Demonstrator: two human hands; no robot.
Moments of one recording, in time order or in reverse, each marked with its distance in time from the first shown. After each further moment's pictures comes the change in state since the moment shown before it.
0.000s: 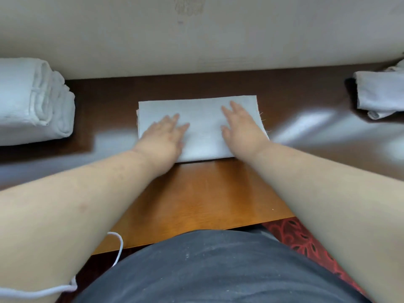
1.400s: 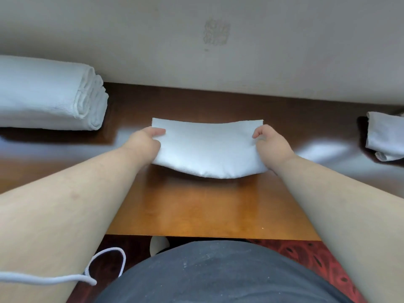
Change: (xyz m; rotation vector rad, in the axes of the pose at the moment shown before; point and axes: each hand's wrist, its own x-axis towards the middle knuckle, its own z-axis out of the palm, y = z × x) left_hand -0.036 -0.020 -0.035 -0.850 0.106 -0.744; right_hand -0.008 0.036 -0.050 0.519 -0.025 0.349
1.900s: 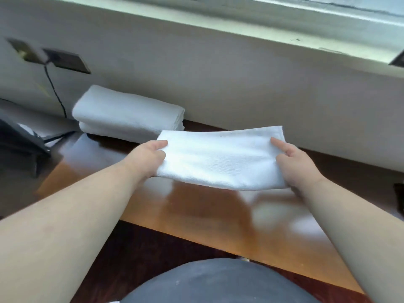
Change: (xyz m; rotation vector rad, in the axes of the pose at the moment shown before) left_hand -0.095 -0.080 -0.158 -0.447 0.150 -0.010; right_hand -0.093 -0.137 0.020 0.226 -0.096 -0.165
